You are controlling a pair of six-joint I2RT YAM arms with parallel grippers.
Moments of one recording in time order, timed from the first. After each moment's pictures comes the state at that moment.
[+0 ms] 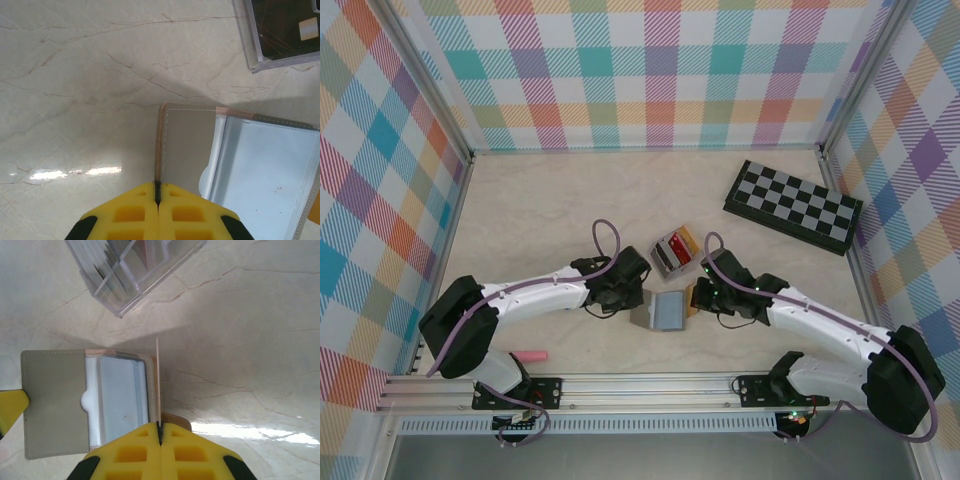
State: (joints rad) left arm -0.90 1.53 0.94 -0.58 -0.05 -1.02; right arm 0.75 1.10 0.64 -0.54 -0.02 0.92
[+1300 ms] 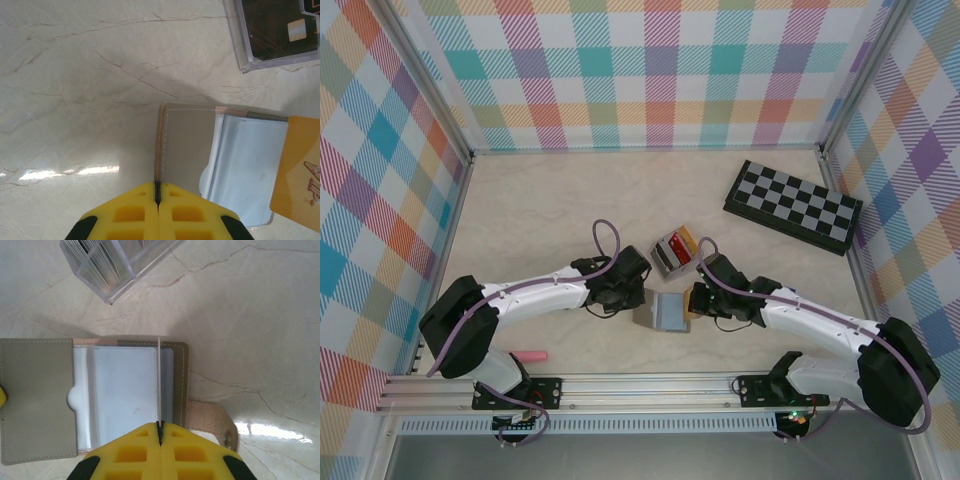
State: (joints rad) left arm -0.90 1.53 0.94 -0.56 -0.03 -1.03; right arm 0.77 1.16 0.60 -0.46 -0.05 0.90
